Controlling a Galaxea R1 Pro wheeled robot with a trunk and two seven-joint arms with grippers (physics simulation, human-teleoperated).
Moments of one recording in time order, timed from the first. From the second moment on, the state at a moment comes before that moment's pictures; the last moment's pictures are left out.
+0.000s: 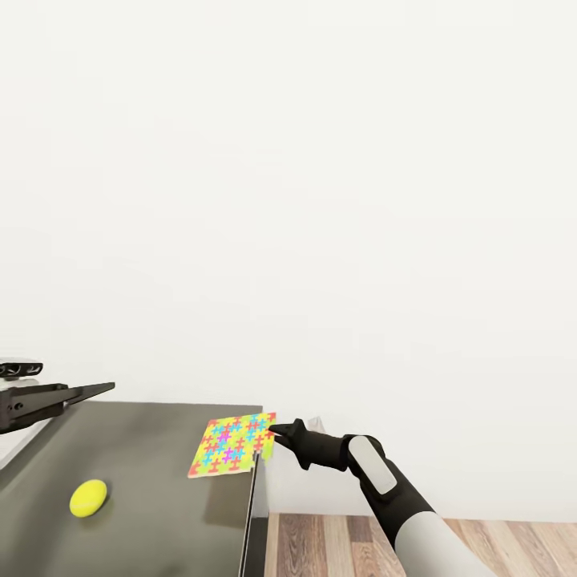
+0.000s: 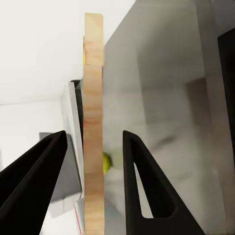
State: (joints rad) left arm -0.37 0.65 0.30 -1.42 0.57 1.04 -1.57; right arm -0.60 0.13 0.18 -0.71 -1.14 0.77 0.15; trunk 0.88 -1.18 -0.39
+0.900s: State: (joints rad) left arm -0.37 0.65 0.30 -1.42 0.57 1.04 -1.57; right arm -0.60 0.13 0.19 -0.71 -1.14 0.77 0.23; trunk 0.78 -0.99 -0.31
